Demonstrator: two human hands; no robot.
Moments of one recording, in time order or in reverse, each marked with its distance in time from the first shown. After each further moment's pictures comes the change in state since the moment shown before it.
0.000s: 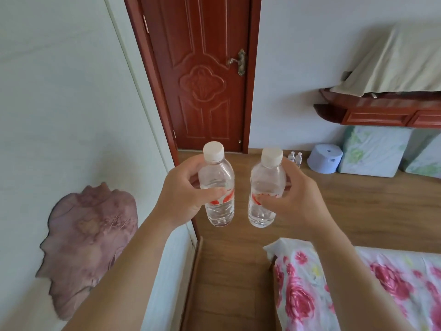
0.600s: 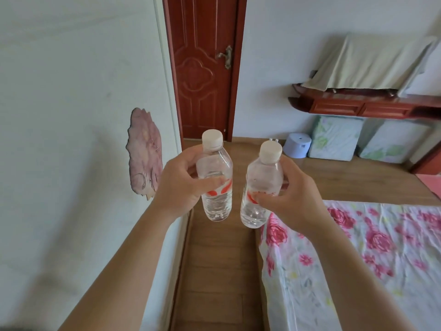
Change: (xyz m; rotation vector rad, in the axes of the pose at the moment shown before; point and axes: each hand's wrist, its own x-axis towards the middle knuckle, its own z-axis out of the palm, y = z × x) left_hand -0.263 0.048 -0.039 -0.124 -0.018 0.056; right_hand -0.281 -0.098 0.012 -0.085 0.043 -0.011
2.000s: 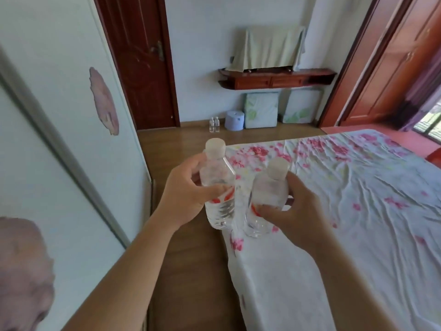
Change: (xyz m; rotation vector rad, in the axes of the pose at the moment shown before) left_hand -0.459 0.149 0.123 -0.011 -0.285 0.097; right_hand -0.548 -0.055 -0.118 -0.108 0.270 0.222
